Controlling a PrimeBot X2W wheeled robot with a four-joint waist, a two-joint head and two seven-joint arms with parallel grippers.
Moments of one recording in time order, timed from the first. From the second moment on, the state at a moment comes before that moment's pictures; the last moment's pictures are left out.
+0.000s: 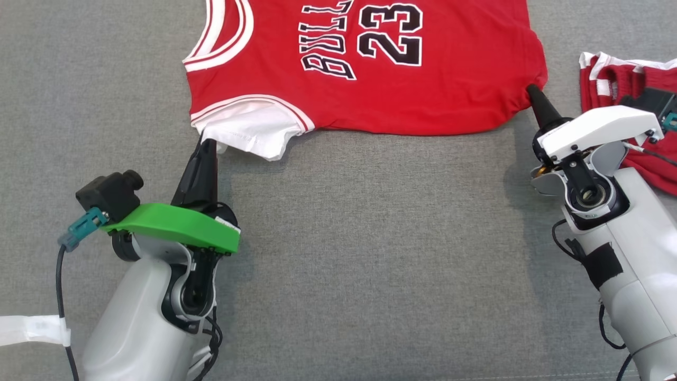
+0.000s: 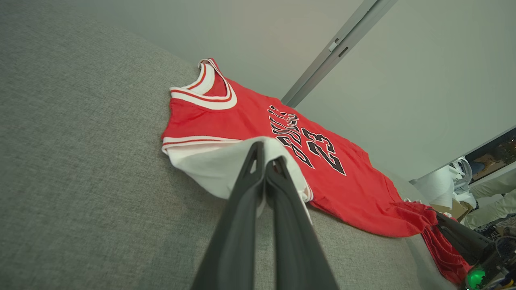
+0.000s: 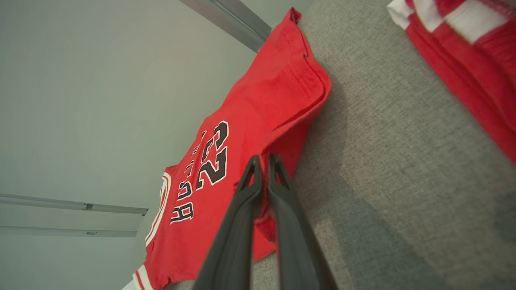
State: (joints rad) left arm -0.40 0.10 -0.37 0.24 -0.90 0.04 -0.22; right arm -0.60 -0.24 0.35 0.53 1.24 -0.09 0.00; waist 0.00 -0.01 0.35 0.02
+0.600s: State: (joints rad) left arm -0.21 0.10 -0.30 0.21 -0.83 -0.06 -0.25; right arm -0.43 -0.21 0.27 0.52 1.35 0.11 -0.08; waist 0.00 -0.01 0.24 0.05
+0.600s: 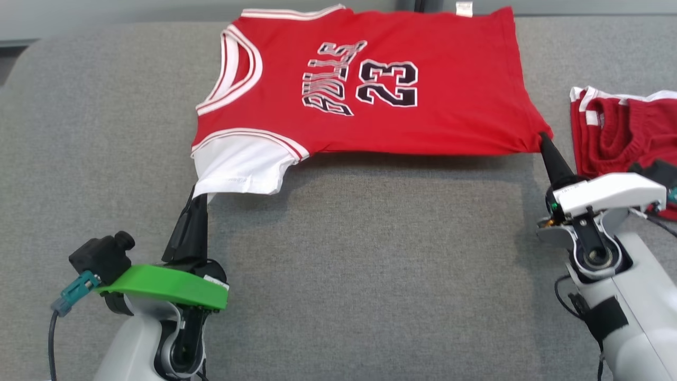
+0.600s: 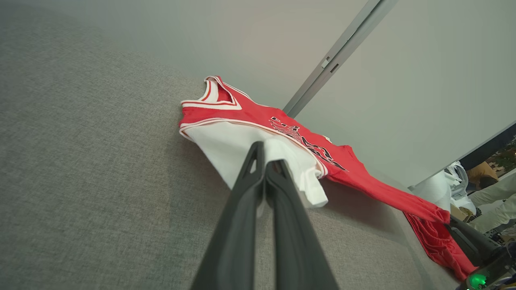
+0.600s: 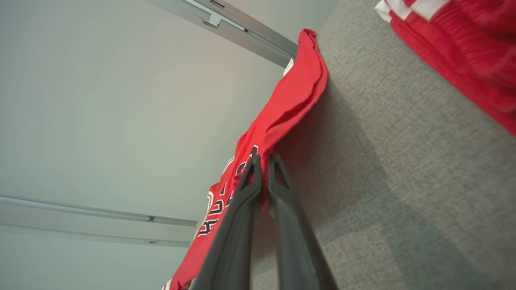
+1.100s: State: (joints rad) left arm 0.05 0.19 -0.40 0.09 -0.72 -0.11 -0.25; right arm -0.06 -0.30 0.35 0.36 1.32 0.11 -0.06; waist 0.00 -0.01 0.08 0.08
